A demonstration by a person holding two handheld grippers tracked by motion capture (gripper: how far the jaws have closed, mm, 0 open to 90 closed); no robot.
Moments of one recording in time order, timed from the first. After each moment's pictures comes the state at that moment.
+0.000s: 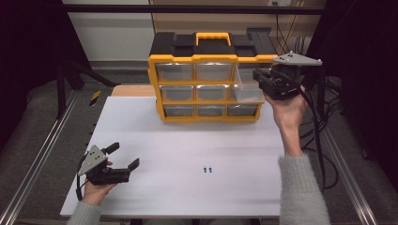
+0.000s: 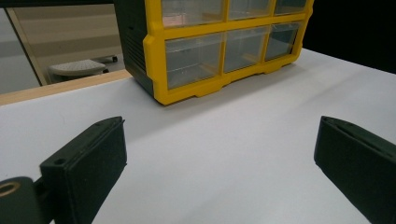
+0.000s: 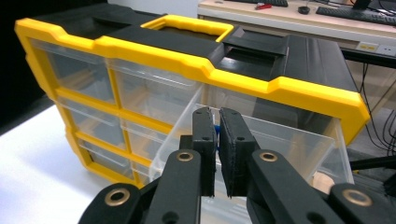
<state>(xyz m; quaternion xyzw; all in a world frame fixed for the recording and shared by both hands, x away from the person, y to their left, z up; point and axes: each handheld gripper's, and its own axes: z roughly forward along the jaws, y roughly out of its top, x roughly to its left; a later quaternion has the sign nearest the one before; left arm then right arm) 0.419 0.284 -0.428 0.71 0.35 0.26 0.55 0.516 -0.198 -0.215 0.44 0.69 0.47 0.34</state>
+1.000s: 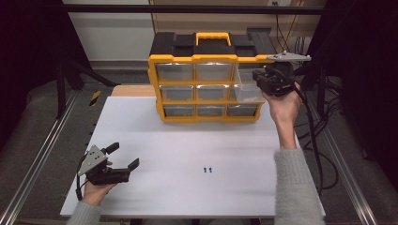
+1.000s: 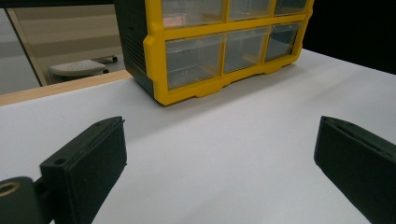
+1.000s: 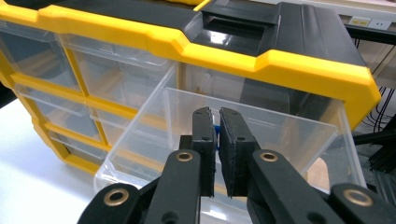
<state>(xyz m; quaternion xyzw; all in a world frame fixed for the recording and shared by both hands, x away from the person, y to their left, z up) 0.419 0.285 -0.428 0.71 0.35 0.26 0.55 0.544 -0.199 -0.229 0.47 0.69 0.43 0.33</state>
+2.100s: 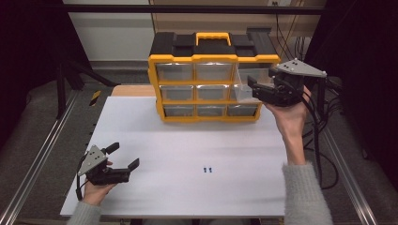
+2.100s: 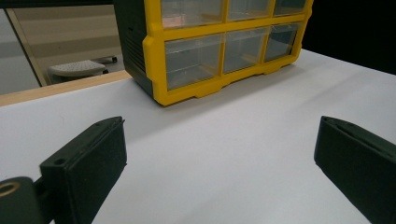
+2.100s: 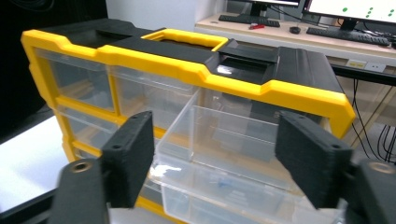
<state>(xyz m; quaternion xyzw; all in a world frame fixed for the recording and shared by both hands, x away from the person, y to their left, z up) 0.418 0.284 -0.427 0.71 0.35 0.26 0.55 0.503 -0.203 -0.226 0.43 0.66 0.49 0.36</state>
